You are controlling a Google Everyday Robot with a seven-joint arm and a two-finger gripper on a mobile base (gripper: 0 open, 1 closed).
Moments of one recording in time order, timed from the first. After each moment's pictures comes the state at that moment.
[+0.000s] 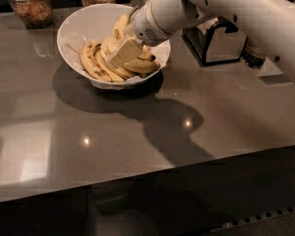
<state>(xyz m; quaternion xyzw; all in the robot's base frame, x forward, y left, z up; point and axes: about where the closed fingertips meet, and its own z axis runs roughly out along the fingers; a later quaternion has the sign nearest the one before) 0.635 0.066 0.928 -0.57 0.70 0.19 0.38</state>
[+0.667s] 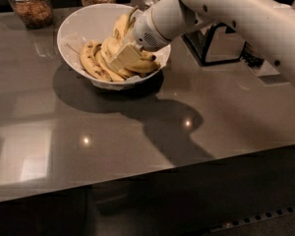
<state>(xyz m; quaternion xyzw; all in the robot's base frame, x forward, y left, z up) 0.631 0.064 0.916 -0.56 0.72 0.19 0.37</state>
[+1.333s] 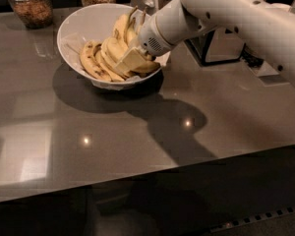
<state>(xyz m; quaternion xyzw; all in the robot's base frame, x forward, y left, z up) 0.635 0.049 0.901 -0.54 0.74 0.18 0.36</state>
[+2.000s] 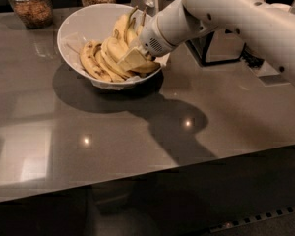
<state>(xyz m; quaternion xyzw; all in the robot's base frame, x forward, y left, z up) 0.636 0.043 0.896 -0.54 0.74 0.18 0.36</state>
